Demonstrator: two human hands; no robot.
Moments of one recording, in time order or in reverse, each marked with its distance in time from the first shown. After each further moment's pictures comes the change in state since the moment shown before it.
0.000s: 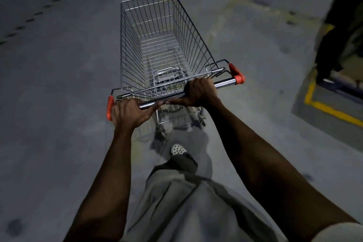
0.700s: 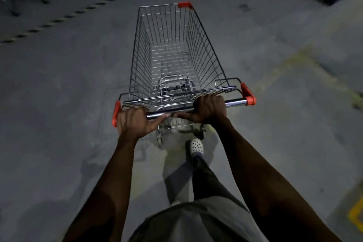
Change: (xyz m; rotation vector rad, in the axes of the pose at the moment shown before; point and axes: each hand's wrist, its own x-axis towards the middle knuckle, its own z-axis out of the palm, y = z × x) left_hand 0.326 -0.097 -0.008 0.030 0.071 -0.284; right_hand 0.414 -0.032 -0.028 -0.057 0.015 -0.243
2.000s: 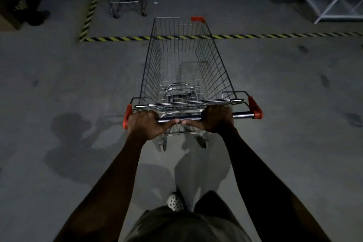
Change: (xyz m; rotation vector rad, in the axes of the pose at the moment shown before) left_hand 0.646 -0.304 -0.004 0.119 -0.043 -0.424; right_hand 0.801 -0.222 -0.085 -0.116 -0.118 -0.486
